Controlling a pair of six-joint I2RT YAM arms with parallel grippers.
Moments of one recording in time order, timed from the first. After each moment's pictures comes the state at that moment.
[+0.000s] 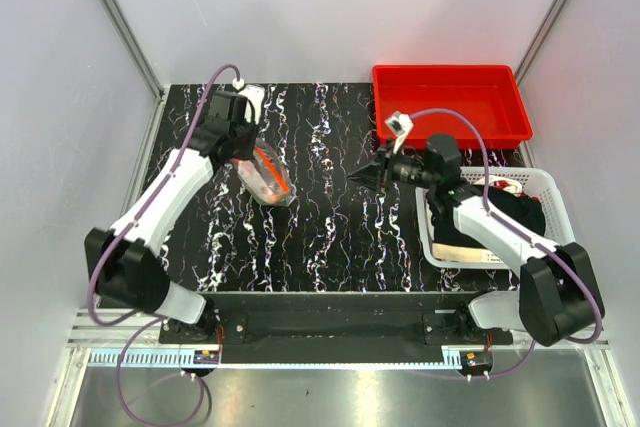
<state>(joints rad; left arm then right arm) -0.32 1.47 1.35 -0.66 -0.15 0.02 0.39 1.29 0.74 0.42 -0.79 0.44</state>
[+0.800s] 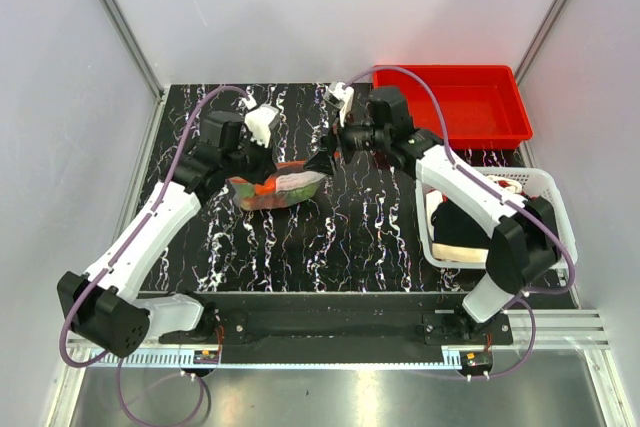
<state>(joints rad) -0.42 1.23 1.19 -0.63 0.20 0.01 0.58 1.61 1.35 -0.11 -0.72 0.07</state>
